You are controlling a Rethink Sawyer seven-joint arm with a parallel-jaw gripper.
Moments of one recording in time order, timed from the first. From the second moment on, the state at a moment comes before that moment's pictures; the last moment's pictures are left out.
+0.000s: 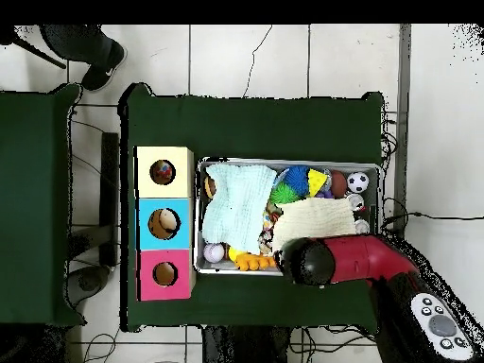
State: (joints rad) arm -0.74 -0.71 0.40 1.89 -0.65 0.66 1.41
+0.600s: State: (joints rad) arm -0.62 -0.71 0.49 1.89 -0.46 0.69 1.41
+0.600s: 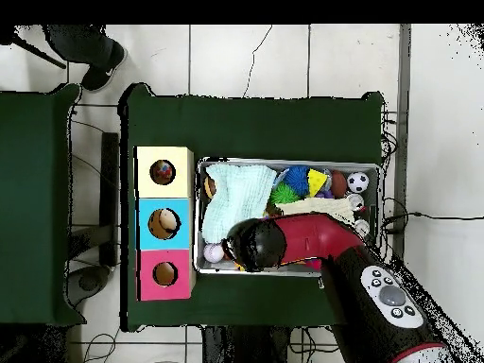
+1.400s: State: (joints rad) arm -0.71 -0.71 0.52 1.87 -0.55 0.83 1.40
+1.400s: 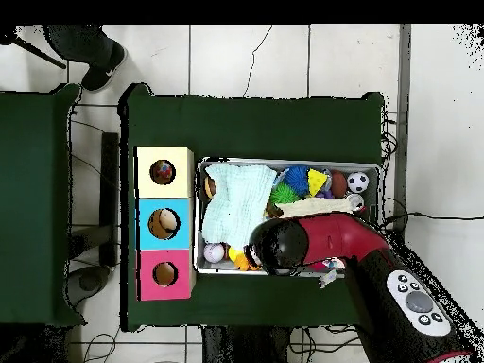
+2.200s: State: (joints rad) arm -0.64 -0.60 0.54 1.85 -0.58 0.83 1.40
